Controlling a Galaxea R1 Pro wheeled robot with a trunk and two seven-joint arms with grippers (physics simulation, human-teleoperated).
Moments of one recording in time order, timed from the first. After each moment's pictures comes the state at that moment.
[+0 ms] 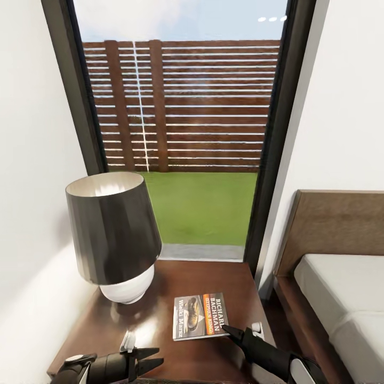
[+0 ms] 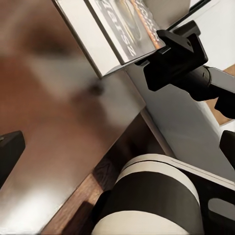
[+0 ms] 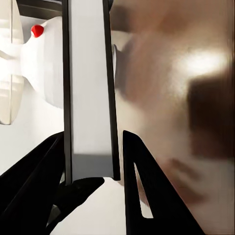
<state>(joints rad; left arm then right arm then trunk) -0.40 0.04 0.40 -0.52 -0.25 0.19 -1.49 -0.25 -0.11 0.03 -0.81 -0.82 0.70 0.78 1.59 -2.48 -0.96</state>
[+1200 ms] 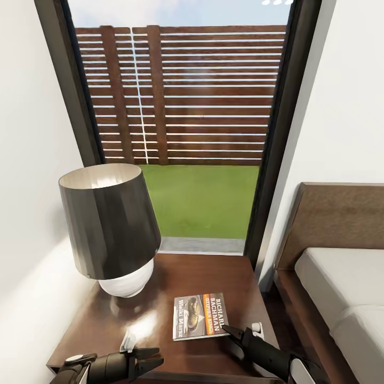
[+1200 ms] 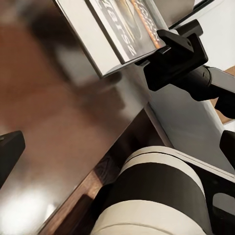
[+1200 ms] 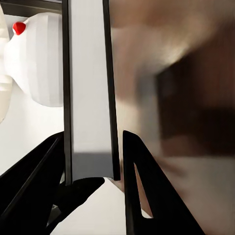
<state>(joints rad) -0.40 0.04 0.40 -0.52 -0.25 0.19 -1.49 -0.25 -0.11 0.03 -0.81 -0.82 0.70 0.78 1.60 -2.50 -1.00</state>
